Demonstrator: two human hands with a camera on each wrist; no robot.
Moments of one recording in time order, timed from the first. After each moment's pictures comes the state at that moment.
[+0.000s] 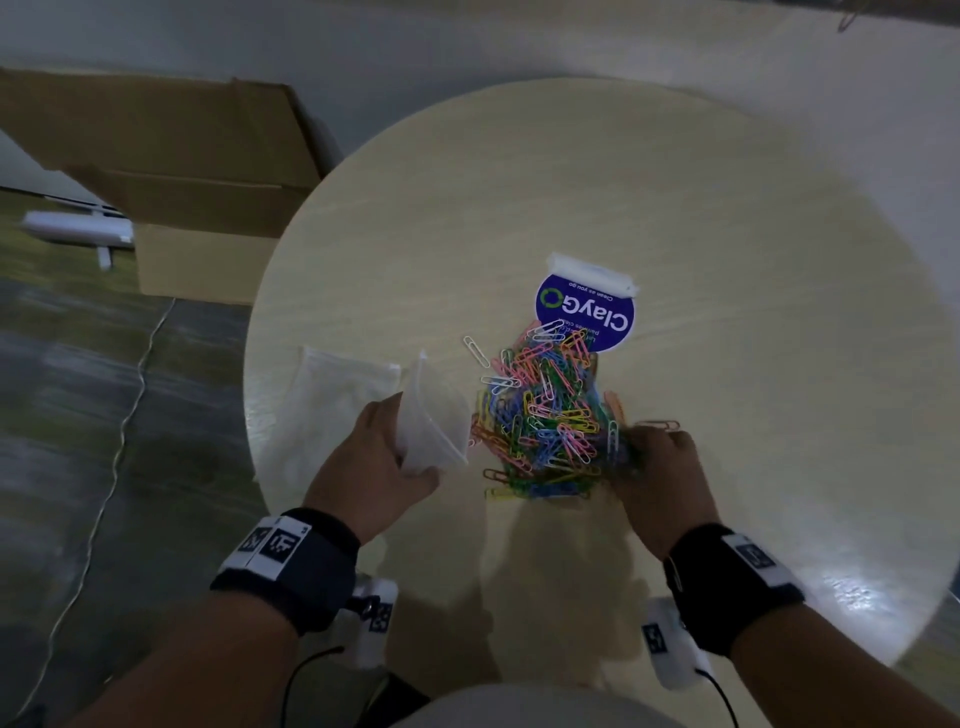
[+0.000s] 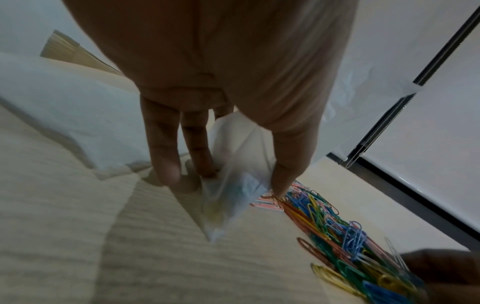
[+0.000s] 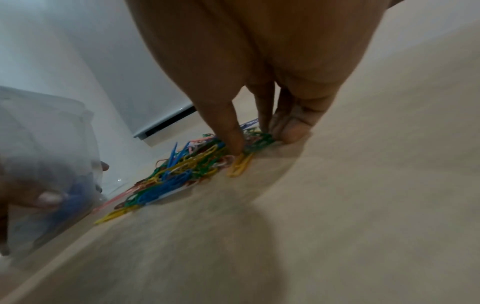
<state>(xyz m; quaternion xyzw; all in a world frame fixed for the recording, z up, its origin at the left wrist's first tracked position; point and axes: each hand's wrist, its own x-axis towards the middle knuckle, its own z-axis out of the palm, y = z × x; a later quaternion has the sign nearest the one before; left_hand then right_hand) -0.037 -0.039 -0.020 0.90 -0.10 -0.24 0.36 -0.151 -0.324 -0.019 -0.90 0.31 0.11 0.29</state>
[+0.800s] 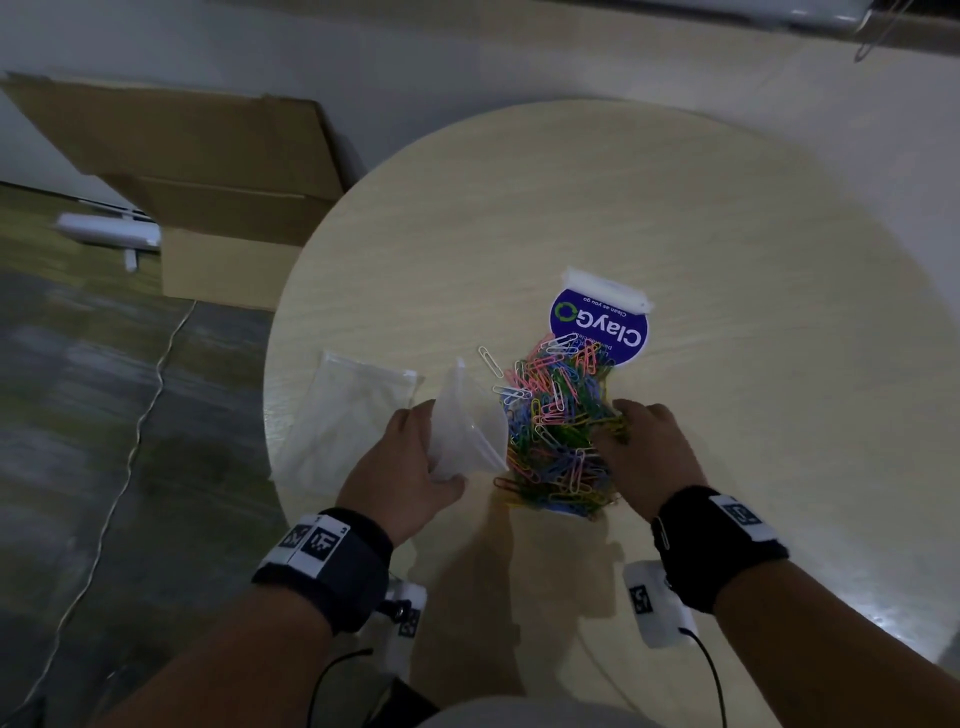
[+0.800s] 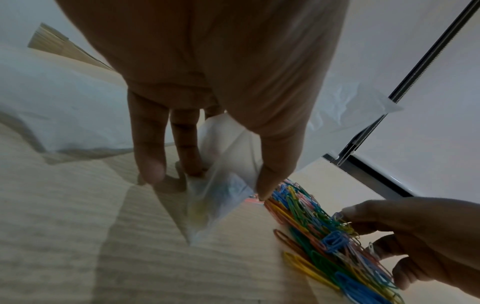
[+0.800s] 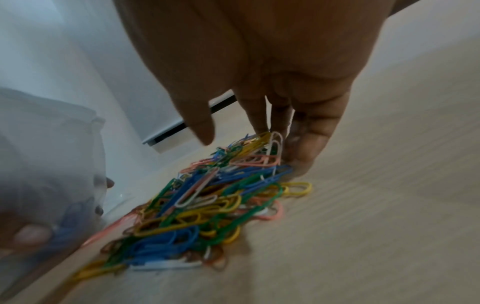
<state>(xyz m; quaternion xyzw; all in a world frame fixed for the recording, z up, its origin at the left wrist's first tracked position) -0.043 -0.057 -0.009 0.92 -0.13 -0.24 0.28 -0.108 -0.322 -0.011 -0.90 0.28 0.13 0.31</state>
